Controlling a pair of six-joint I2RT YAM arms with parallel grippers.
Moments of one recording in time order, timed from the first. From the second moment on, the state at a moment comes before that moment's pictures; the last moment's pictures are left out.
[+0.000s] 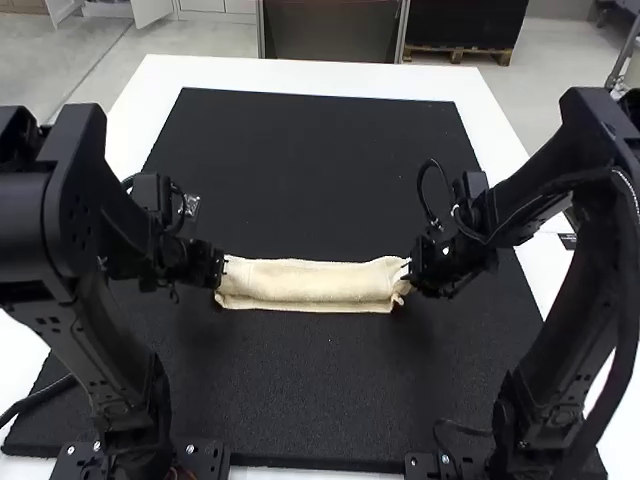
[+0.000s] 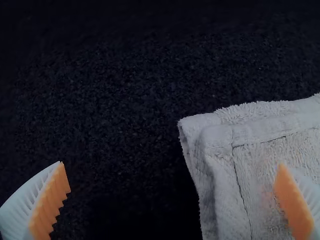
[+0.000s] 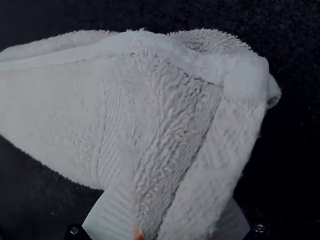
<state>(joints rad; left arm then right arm) 0.20 1.39 0.35 0.22 0.27 0.23 0.11 1.64 0.63 -0.15 -0.60 0.17</state>
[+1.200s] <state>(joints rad) 0.23 1.39 0.35 0.21 0.29 0.25 0.11 1.60 0.69 -0.20 -0.58 0.16</state>
